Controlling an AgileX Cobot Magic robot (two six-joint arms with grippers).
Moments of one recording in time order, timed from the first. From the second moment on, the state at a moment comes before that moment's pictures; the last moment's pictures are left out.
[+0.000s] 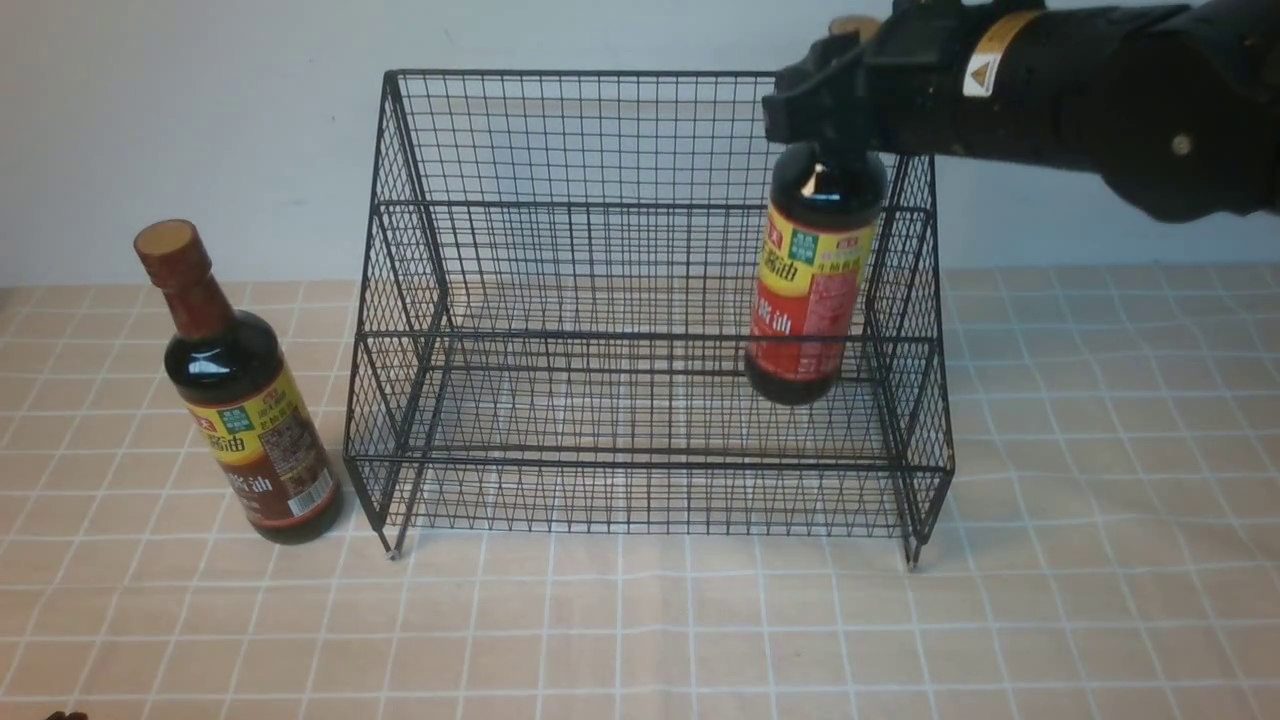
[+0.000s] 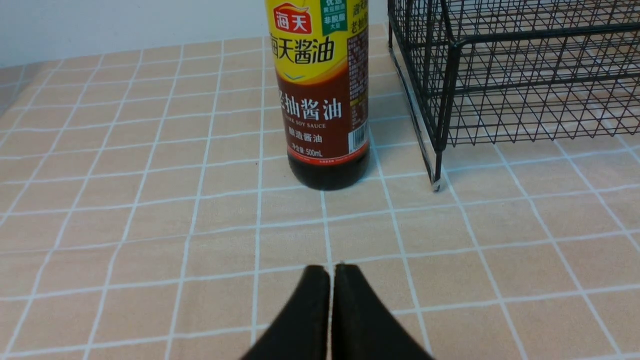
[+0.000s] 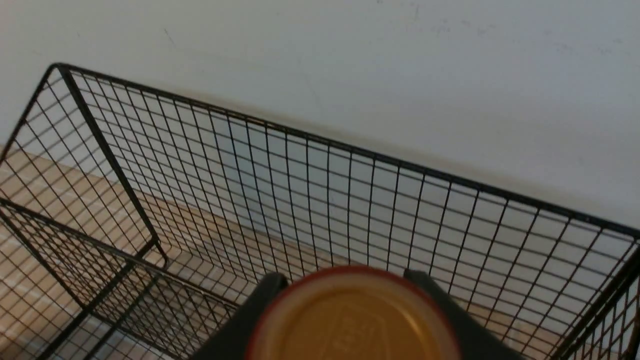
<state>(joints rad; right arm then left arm) 0.47 1.63 -1.38 -0.09 0.32 0.18 -0.05 -0.01 0.03 -0.01 0.38 0.06</state>
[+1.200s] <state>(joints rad) 0.47 1.10 -1.40 -0.11 0.86 0.20 -0.05 -0.01 0.03 -0.01 0.38 0.06</state>
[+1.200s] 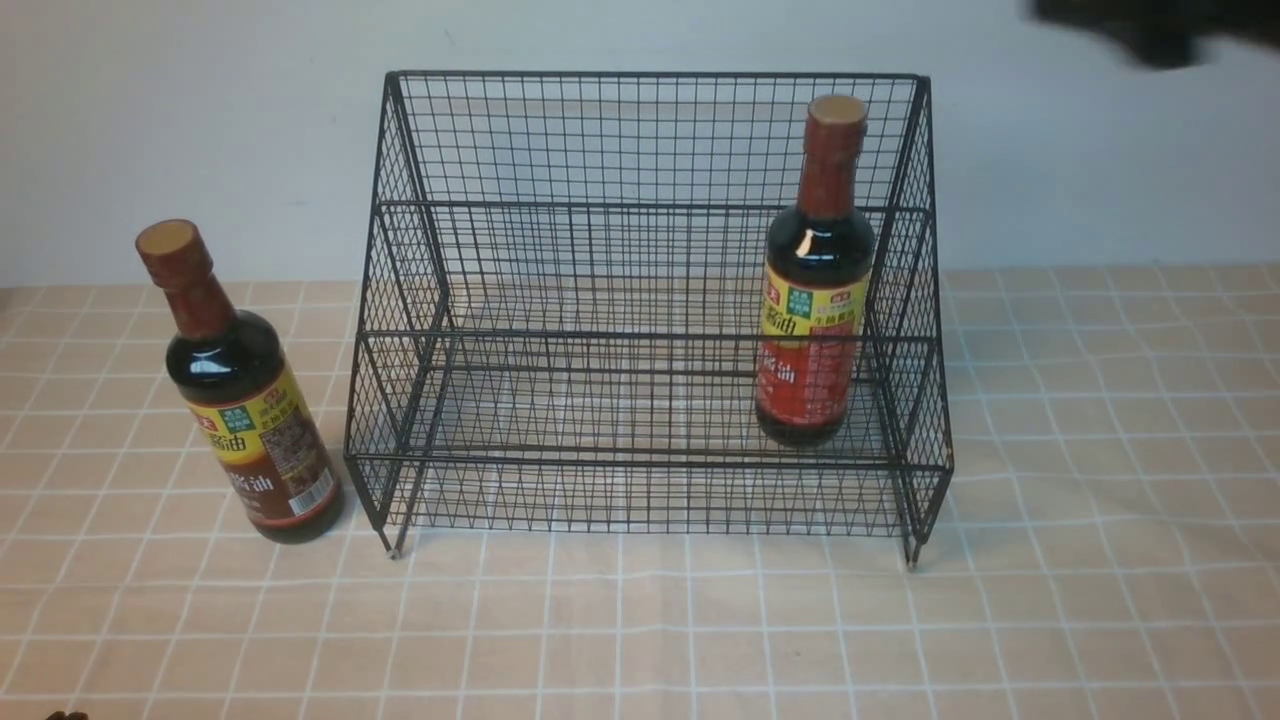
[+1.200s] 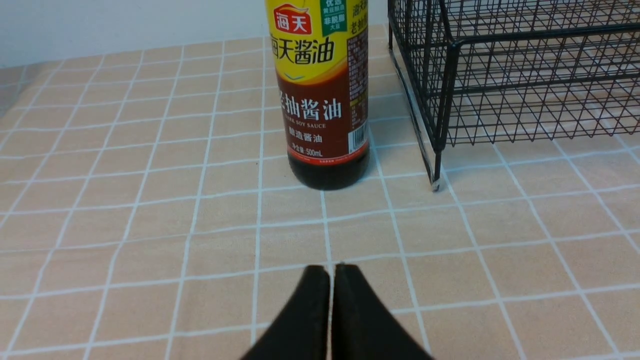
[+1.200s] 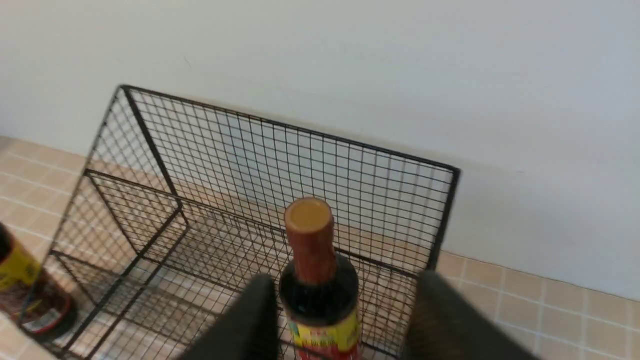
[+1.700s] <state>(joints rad) 0.47 0.42 -0.85 -0.07 0.56 0.36 -0.05 -0.01 0.03 -0.01 0.38 0.06</state>
